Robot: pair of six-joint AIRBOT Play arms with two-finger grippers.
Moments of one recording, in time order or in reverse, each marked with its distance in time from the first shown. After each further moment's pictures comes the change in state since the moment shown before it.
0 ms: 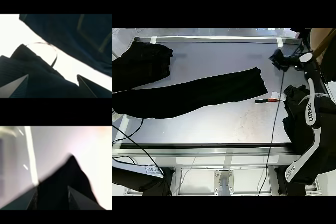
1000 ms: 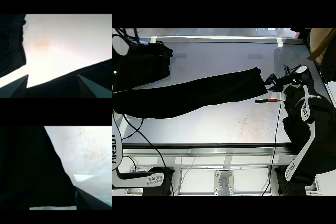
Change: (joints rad) left arm -0.610 0.213 0.000 -0.006 0.003 0.356; right arm -0.053 -0.220 0.029 0.034 0.404 -0.115
